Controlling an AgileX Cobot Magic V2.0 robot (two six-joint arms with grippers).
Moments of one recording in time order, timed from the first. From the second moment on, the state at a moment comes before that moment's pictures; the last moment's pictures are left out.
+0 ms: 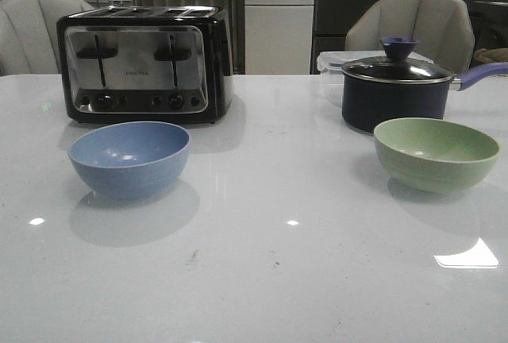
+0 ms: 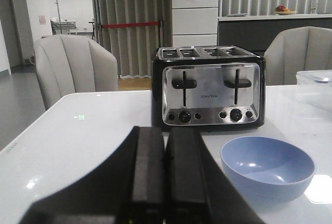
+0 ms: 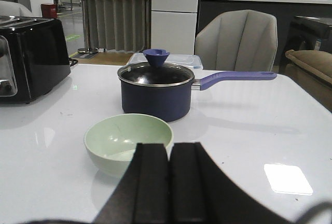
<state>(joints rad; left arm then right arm) -0.08 0.00 0.00 -0.08 0.00 0.13 0.02 -0.01 0.03 -0.03 0.02 0.05</state>
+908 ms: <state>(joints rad) -0.08 0.11 -0.48 -0.12 0.31 0.13 0.02 0.11 -0.42 -0.03 0.35 0.05</state>
